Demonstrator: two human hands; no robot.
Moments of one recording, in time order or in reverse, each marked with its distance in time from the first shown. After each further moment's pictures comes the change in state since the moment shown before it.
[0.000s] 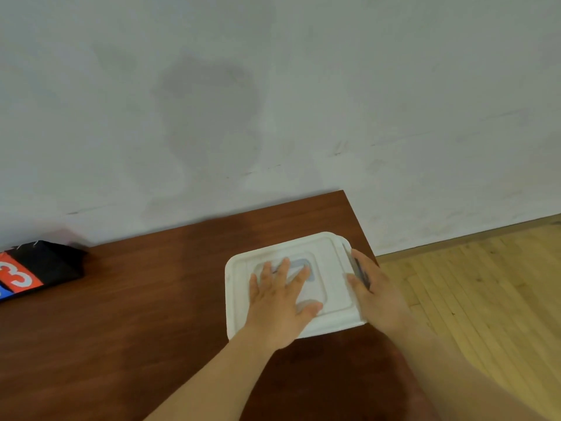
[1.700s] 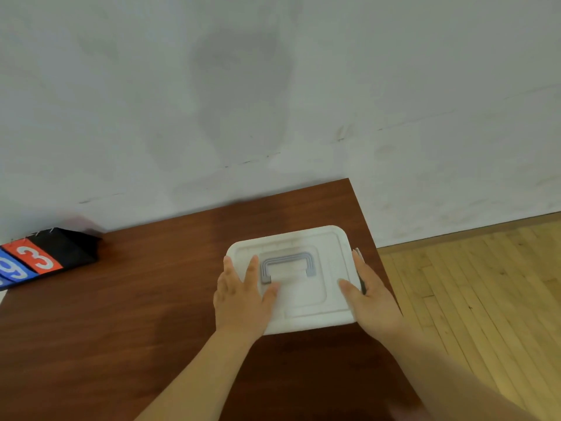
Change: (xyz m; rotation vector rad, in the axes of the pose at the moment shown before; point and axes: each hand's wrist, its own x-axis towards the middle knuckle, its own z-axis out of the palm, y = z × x) left_hand -0.008 -0.014 0.015 -0.045 0.173 -0.439; right_hand 0.005 0.042 0.005 0.218 -0.156 0.132
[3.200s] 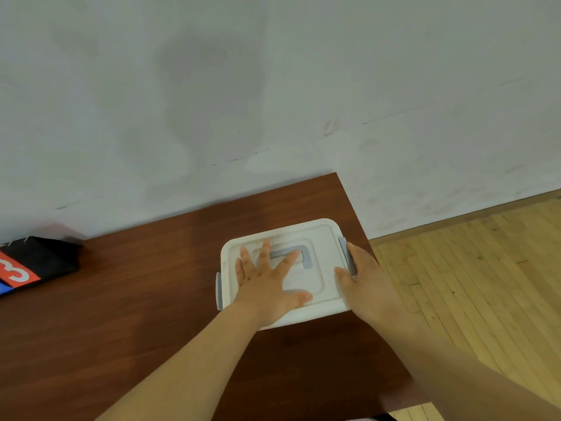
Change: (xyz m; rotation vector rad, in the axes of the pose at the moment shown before) left_hand 0.019 0.030 -0.012 0.080 -0.309 0.349; right_hand 0.001 -0.011 0.009 -0.319 0.187 -0.001
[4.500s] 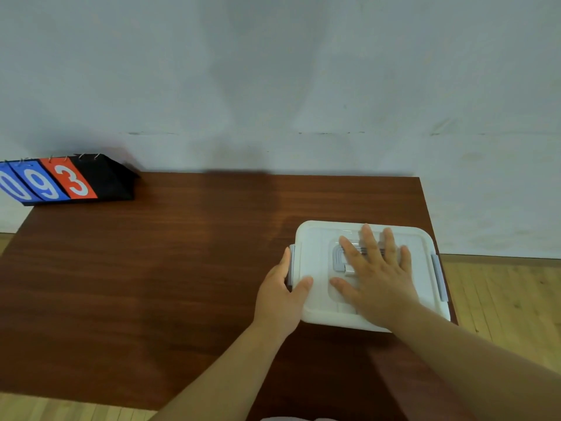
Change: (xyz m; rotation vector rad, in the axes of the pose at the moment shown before) left_hand -0.048 -0.088 0.038 -1.073 0.318 -0.350; right_hand 0.026 -0.079 0.083 -0.885 -0.200 -0.403
